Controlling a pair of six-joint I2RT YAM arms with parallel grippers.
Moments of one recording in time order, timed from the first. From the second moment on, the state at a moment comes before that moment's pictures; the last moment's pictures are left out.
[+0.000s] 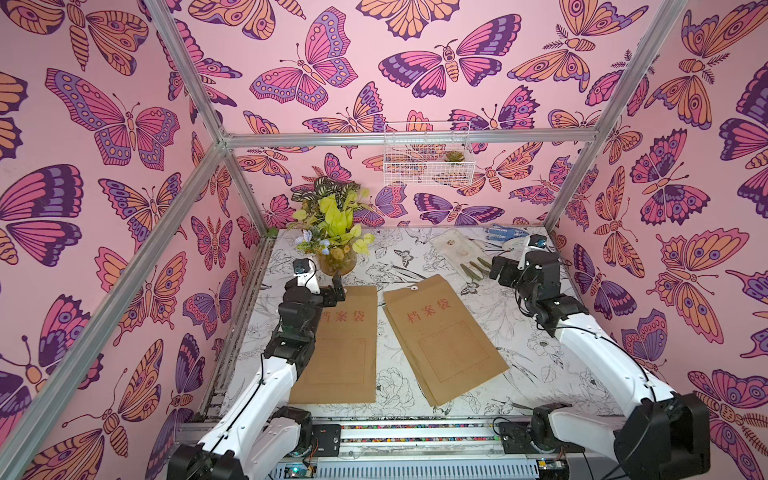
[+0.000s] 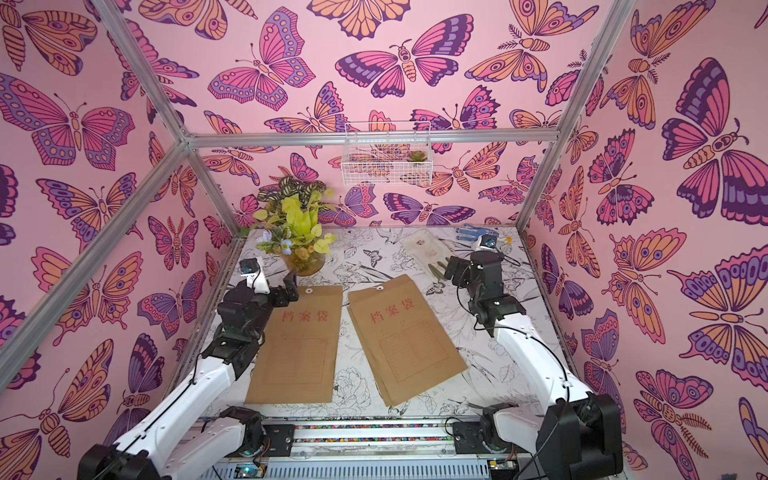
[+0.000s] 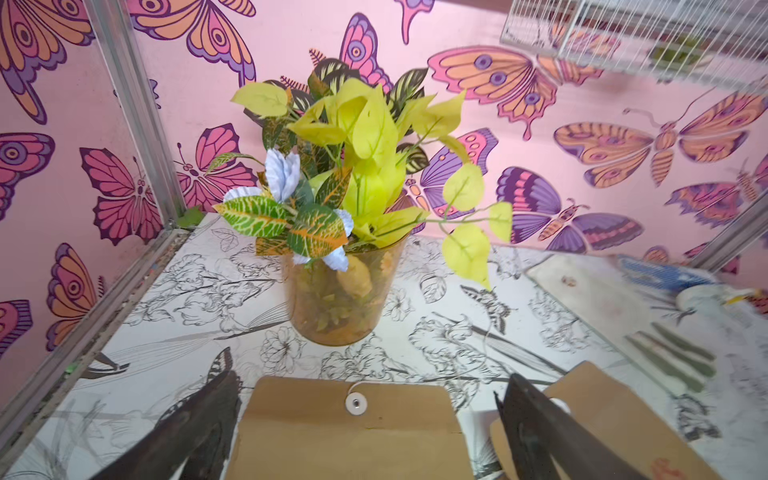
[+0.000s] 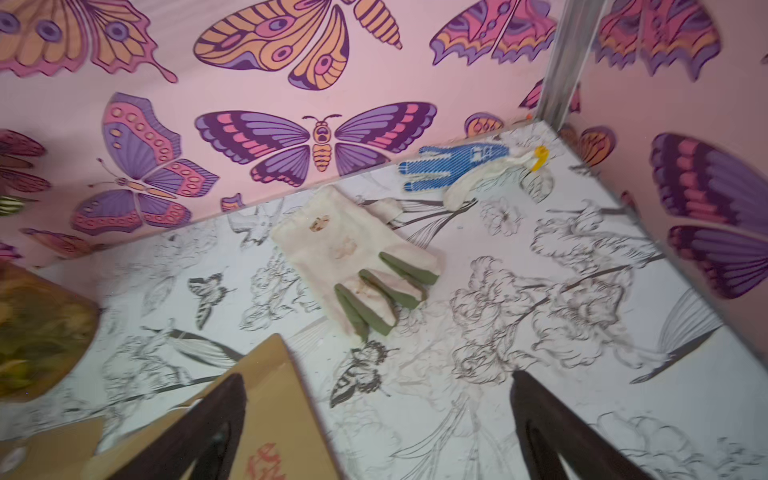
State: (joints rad) left arm -0.21 0.93 0.57 0.18 -0.12 -0.24; right arm 0.17 1.19 0.88 -0.19 0.11 0.43
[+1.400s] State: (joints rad) left arm -0.52 1.45 0.91 -0.39 0.24 -0.64; right arm 0.47 1.51 0.79 -0.62 -0.21 0.68
